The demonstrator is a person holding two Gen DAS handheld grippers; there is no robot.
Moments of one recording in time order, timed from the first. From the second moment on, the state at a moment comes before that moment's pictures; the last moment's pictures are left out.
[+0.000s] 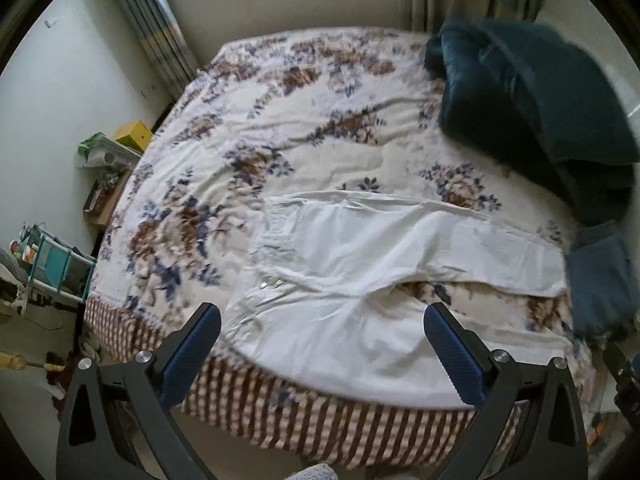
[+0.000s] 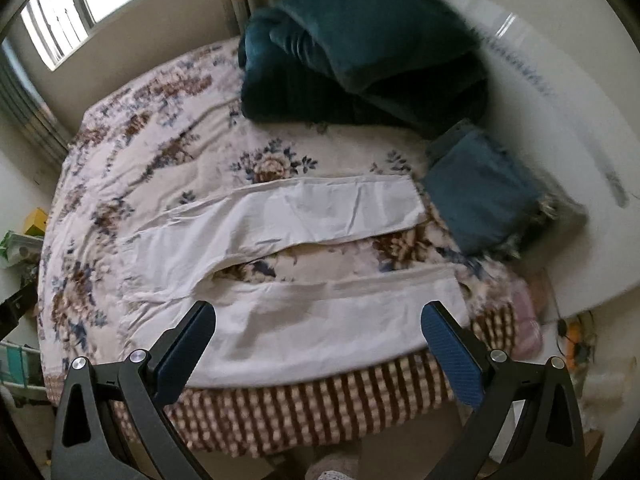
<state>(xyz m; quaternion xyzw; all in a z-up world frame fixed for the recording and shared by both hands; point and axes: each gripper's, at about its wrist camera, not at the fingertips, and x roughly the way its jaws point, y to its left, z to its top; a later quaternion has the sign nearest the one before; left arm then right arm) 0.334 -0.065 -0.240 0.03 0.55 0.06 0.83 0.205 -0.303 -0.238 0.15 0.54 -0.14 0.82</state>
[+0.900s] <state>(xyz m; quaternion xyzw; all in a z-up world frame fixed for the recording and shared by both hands) 0.628 -0.235 -0.633 0.31 0.65 -0.14 0.68 0.621 -0.323 -0.685 -0.11 0.72 -0.01 0.69</state>
